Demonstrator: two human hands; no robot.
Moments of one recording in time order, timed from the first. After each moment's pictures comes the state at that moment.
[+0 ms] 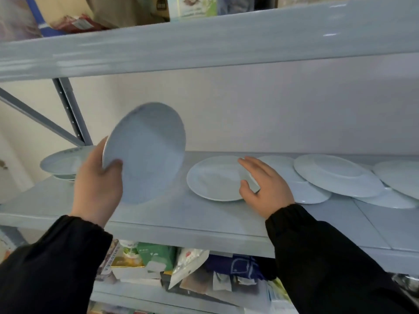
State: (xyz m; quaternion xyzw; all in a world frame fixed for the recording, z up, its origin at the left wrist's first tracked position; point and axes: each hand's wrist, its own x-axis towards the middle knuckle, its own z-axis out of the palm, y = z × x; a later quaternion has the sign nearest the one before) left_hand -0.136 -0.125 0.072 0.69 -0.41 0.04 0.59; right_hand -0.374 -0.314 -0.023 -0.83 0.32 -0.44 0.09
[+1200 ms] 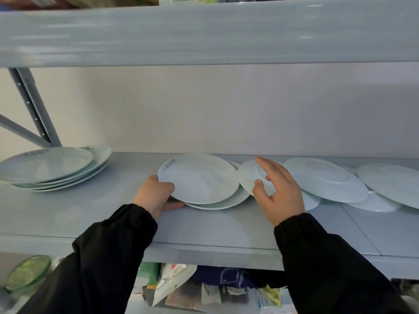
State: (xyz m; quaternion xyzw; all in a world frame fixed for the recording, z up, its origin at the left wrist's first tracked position) left_hand -0.131 -0.260 -0.002 0.65 -0.27 -0.41 0.59; right_hand -0.396 -0.328 -0.023 -0.76 0.35 -0.53 0.11
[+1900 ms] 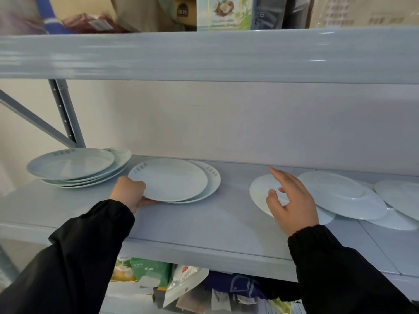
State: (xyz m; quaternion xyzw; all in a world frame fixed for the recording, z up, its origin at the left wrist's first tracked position) left_hand -0.040 -0.235 0.001 0.66 -0.19 -0.33 0.64; right_hand -0.396 -0.319 -0.016 -0.76 0.39 -0.50 0.13
